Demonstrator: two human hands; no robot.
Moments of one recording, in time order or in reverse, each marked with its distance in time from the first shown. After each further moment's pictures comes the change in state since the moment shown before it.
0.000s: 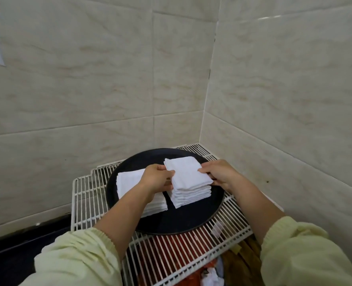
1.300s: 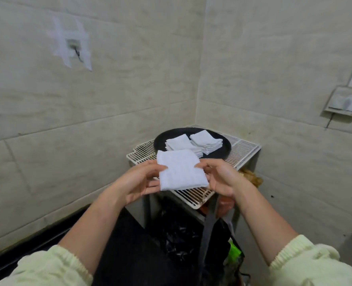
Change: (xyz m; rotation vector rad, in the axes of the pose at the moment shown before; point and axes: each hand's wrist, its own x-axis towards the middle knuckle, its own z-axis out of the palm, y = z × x) left_hand -0.200 -0.047 -0.274 -0.100 -0.563 0.009; right_hand -0.296 0.037 0.227 0.568 -0.085 -0.018
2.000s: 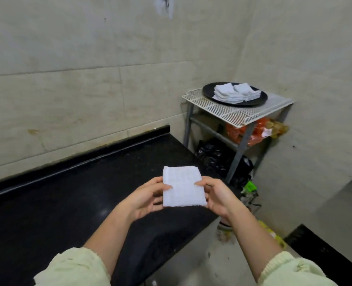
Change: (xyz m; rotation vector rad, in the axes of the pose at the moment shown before) left_hand -0.322 -0.195 -0.100 -0.124 0.122 -0.218; right_hand -0.212 0.272 0.155 -0.026 0.091 0.240
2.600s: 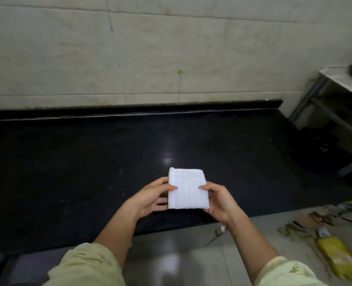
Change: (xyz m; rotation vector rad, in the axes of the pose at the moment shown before) left_hand -0.244 -0.141 -0.220 -0.196 0.393 -0.077; right_hand -0.033 0.237 0.228 -0.140 -0.347 0.304
